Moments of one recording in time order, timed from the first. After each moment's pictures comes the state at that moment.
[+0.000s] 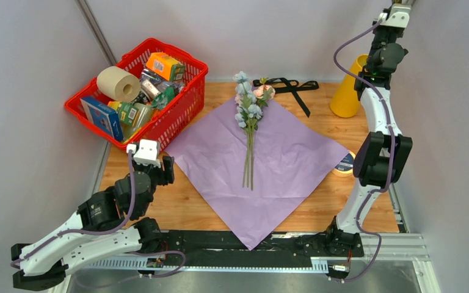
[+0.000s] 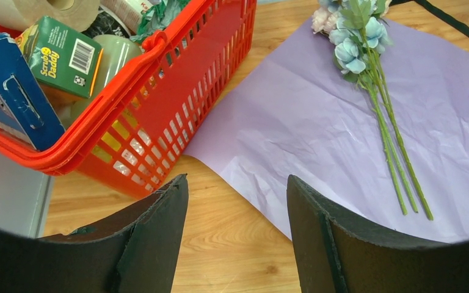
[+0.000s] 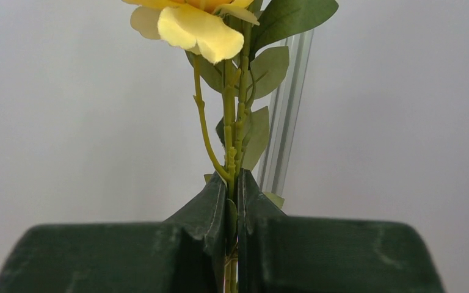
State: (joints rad) left arm -1.09 0.46 0.83 -0.69 -0.93 -0.22; right arm -0.17 1.93 1.83 0.86 0.13 -0.28
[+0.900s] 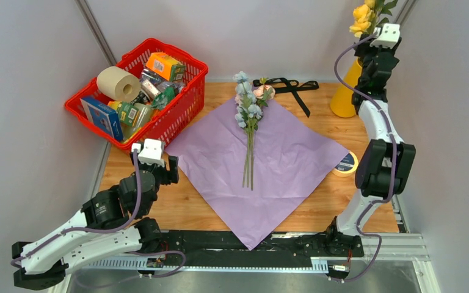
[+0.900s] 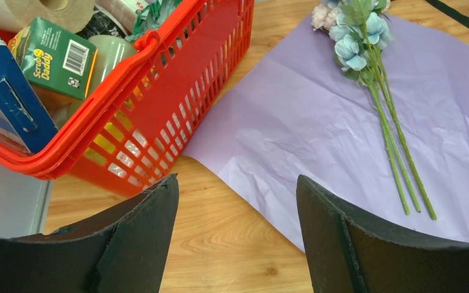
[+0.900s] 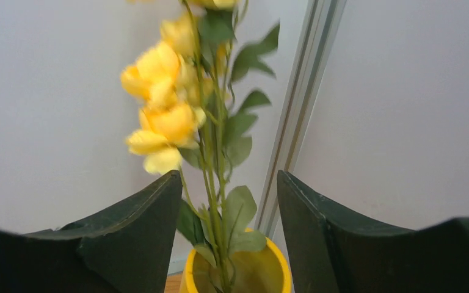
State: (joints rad) left arm -1.09 0.49 0.81 -0.66 -0.93 -0.21; right arm -0.18 1.85 1.55 0.62 0.13 -0.16
